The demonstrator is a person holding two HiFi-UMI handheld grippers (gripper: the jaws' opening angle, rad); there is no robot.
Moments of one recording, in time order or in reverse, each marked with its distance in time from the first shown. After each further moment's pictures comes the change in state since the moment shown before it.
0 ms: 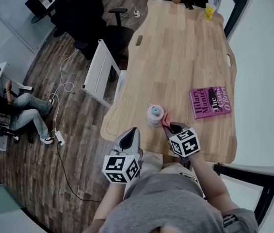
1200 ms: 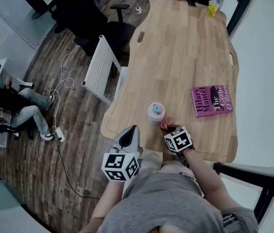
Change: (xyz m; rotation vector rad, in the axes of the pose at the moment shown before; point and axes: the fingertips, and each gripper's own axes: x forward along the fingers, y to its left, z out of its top) left arm 0.002 0.006 -0.002 0.010 0.021 0.008; right arm 0.050 -0.006 -0.065 0.013 0.204 0.010
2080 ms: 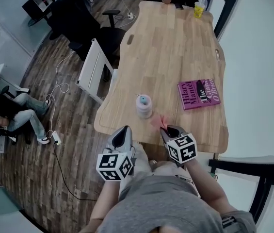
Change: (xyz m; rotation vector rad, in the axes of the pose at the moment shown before) left arm -0.040 -0.034 -0.008 0.010 -0.033 0.016; right arm -0.128 0.033 0.015 0.051 -0.315 -0.047
